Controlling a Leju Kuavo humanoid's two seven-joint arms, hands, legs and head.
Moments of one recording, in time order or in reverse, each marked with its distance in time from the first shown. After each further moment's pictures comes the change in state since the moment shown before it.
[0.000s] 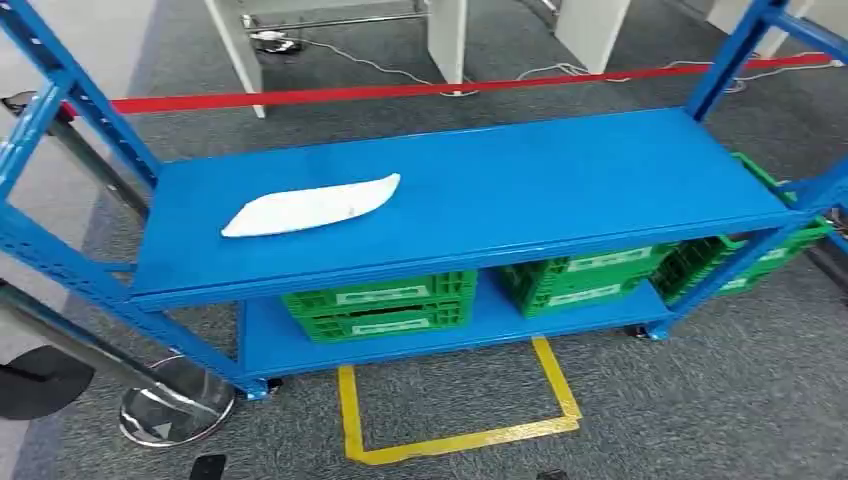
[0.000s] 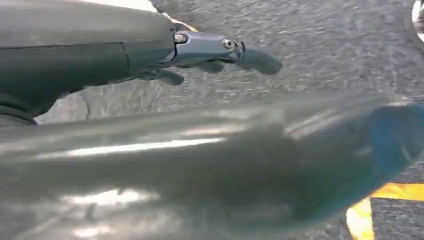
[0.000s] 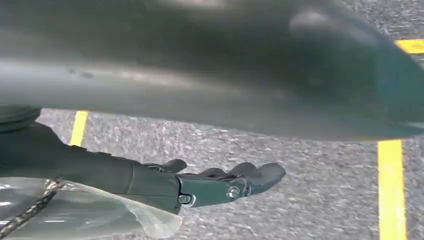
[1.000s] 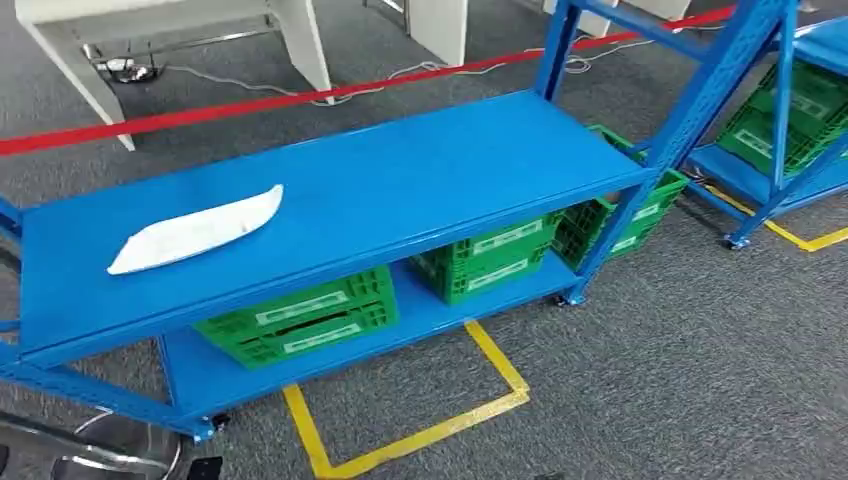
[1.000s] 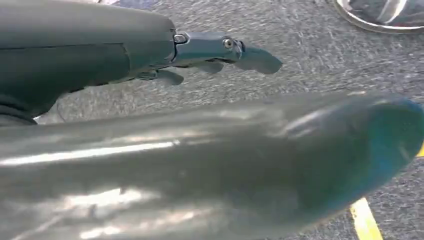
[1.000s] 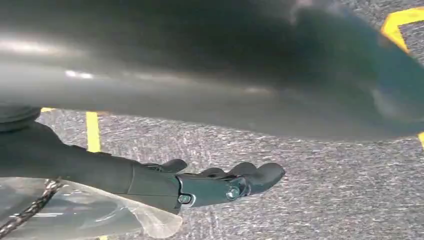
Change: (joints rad) left arm 0.003 -0.006 0.014 0.000 0.003 -0.001 0.005; right arm 0.002 -0.006 -0.008 0.000 0.037 -0.041 0.003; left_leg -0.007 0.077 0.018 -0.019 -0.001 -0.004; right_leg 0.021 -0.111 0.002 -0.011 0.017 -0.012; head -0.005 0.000
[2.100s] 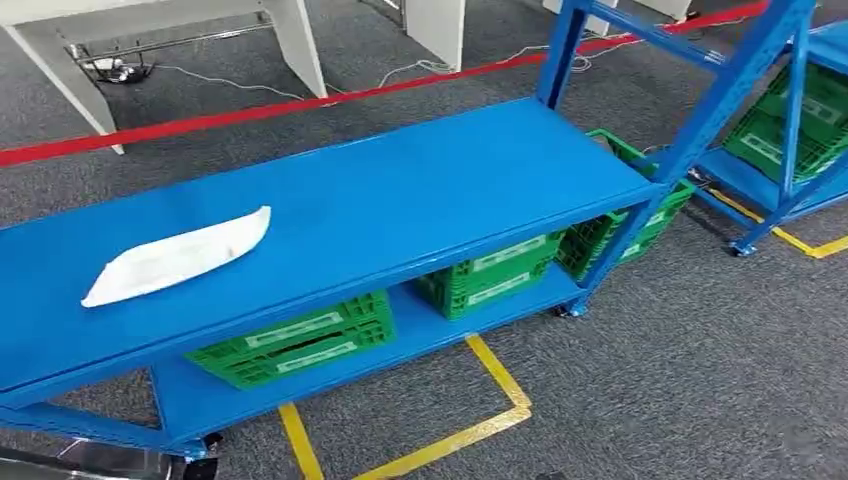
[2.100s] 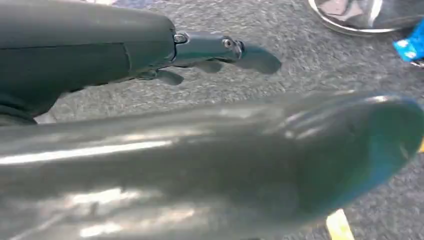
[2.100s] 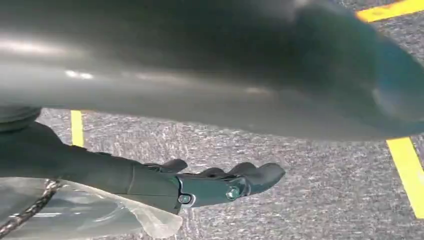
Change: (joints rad) left arm 0.005 0.002 0.010 0.000 -0.007 -0.001 -0.006; right arm 0.000 -0.002 0.000 0.000 -0.004 0.019 -0.016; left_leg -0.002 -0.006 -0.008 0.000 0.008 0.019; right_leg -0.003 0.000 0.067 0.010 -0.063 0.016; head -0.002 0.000
